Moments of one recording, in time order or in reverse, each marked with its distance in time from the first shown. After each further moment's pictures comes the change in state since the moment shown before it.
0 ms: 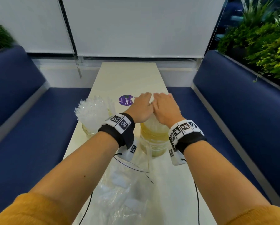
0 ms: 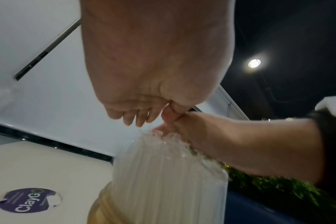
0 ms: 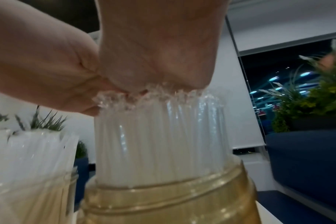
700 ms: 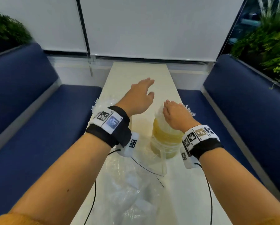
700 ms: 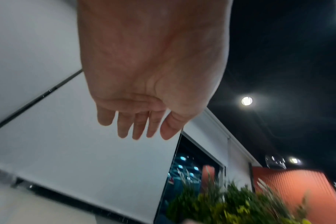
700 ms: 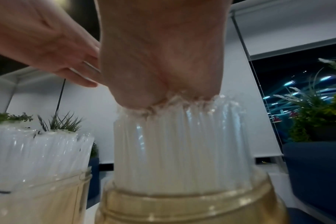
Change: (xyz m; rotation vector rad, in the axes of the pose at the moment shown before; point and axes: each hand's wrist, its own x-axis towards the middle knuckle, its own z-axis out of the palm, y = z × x) left_hand -0.051 0.003 -0.076 0.051 0.185 0.033; right_hand 0.000 -0.005 0.014 -0.004 -0.248 0.035
